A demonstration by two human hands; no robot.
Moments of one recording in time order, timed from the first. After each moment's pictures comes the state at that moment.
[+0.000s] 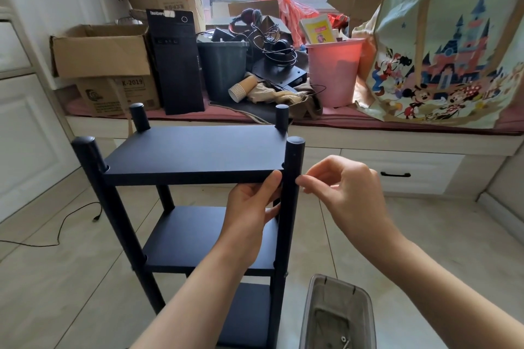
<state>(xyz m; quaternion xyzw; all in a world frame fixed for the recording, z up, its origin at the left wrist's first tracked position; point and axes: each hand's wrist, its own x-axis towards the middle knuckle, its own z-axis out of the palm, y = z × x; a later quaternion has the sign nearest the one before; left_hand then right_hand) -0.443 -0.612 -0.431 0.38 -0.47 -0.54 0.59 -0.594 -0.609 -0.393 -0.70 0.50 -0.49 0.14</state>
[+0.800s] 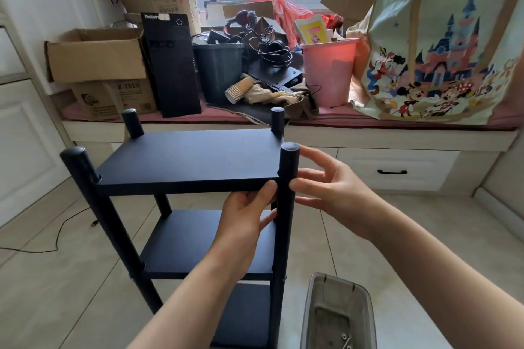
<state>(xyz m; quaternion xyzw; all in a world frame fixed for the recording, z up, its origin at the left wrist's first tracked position) -0.436 -0.602 -0.437 0.40 -0.48 -0.53 0.57 -0.607 -0.629 -0.394 -0.62 0.39 -0.40 0.55</state>
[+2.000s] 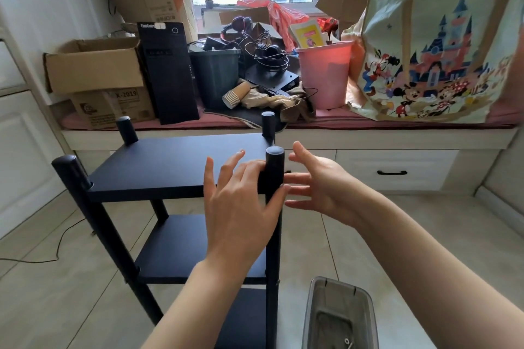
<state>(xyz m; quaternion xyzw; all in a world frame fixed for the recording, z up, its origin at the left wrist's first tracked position) -0.441 -0.608 -0.420 0.55 -0.70 0.10 0.45 -0.597 -0.653 -0.384 -0.50 0.47 -0.39 0.61</state>
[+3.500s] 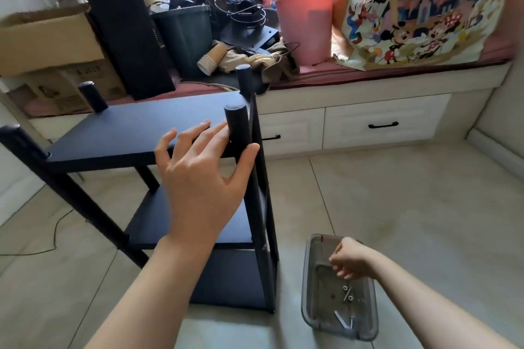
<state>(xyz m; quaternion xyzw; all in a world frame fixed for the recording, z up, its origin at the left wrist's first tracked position) -0.430 -0.617 -0.435 0.52 -0.70 0.20 0.46 -0.690 -0.642 -0.650 -0.45 0.72 -0.06 0.52</state>
